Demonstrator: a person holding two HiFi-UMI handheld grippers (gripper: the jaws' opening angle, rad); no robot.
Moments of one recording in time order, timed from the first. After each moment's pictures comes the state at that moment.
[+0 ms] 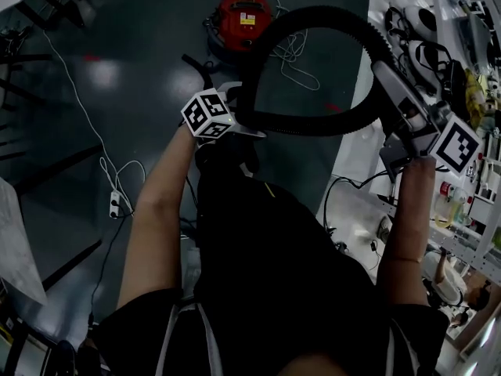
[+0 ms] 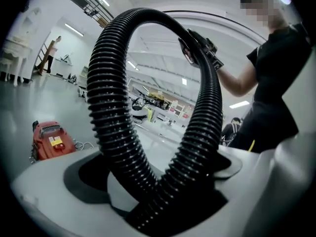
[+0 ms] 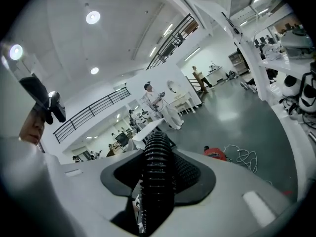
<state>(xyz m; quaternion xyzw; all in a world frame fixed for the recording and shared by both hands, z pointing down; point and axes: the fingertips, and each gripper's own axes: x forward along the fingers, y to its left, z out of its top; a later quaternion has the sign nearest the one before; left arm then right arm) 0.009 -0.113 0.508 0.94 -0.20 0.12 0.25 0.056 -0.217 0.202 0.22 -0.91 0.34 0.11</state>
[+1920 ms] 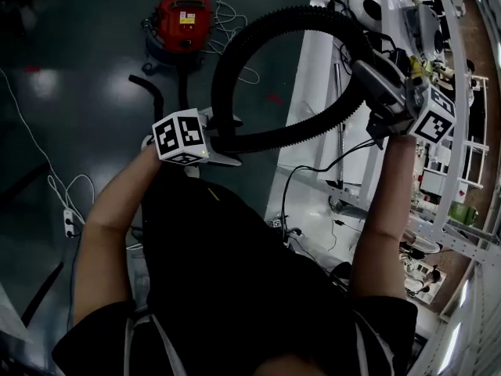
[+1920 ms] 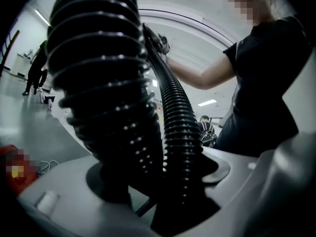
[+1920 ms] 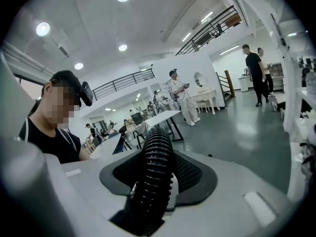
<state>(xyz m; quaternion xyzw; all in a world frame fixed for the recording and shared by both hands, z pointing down) 0.094 -0.069 0.421 0.98 -0.03 0.09 0.19 0.085 -0.249 0.172 0.09 -0.95 0.22 0.19</state>
